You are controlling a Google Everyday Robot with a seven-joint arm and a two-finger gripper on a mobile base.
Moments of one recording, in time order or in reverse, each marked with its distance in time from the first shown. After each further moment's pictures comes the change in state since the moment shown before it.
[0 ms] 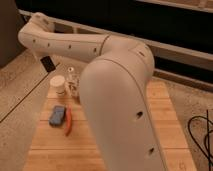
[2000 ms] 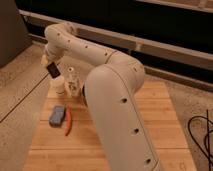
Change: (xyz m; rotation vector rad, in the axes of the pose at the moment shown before) arm 0.027 -0.018 0.064 -0.227 0.147 -0.105
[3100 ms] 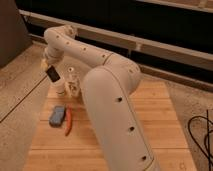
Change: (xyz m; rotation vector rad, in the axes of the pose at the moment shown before) arm 0.012 0.006 0.014 -0.028 0.063 -0.005
